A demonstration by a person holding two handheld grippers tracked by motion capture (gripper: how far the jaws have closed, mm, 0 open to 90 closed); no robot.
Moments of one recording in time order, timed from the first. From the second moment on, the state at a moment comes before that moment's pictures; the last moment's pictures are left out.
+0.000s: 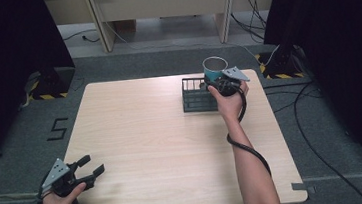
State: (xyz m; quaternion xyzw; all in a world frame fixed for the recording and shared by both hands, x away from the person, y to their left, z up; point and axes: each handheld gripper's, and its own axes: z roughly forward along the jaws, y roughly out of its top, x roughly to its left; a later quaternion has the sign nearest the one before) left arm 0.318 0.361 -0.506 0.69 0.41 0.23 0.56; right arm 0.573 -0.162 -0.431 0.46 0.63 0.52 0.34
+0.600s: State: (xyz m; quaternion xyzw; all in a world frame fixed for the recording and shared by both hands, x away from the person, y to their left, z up) left arm 0.318 0.361 -0.506 0.69 0.41 0.23 0.56; right arm 0.580 -0.156 -0.445 0.48 0.64 0.50 0.34
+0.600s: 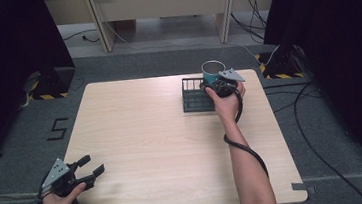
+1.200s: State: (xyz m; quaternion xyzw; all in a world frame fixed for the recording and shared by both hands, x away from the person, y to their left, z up) left arm 0.318 0.361 -0.506 0.69 0.41 0.23 0.56; right arm 0.581 -0.155 -0.452 0.49 0.65 0.48 0.33
